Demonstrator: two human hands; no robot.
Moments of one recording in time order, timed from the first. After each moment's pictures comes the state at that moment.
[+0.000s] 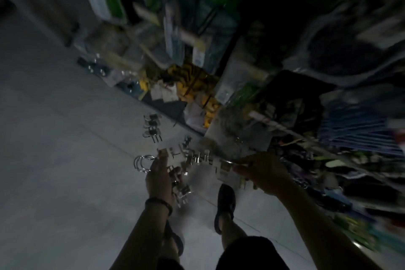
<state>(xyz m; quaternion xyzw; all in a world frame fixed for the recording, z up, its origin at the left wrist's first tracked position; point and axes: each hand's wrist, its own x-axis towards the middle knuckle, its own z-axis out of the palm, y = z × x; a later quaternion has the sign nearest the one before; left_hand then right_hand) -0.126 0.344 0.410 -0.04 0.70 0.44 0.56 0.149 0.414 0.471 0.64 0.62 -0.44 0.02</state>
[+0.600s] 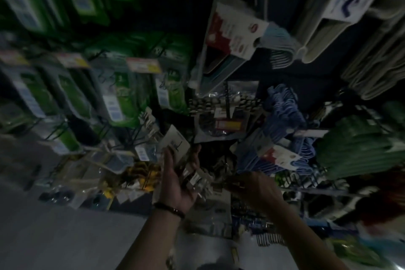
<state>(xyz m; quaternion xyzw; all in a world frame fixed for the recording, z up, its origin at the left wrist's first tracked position) 0.067 0.437 0.691 0.09 0.31 0.51 0.80 0.292 0.386 0.667 0.69 0.70 -0.16 -0.10</state>
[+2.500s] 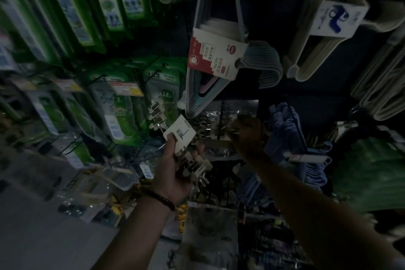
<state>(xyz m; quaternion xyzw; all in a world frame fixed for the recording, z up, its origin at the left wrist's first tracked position) 0.128 0.479 0.762 0.20 0.36 0.53 0.74 0.371 0.594 0.668 0.64 0.66 0.04 -0.39</state>
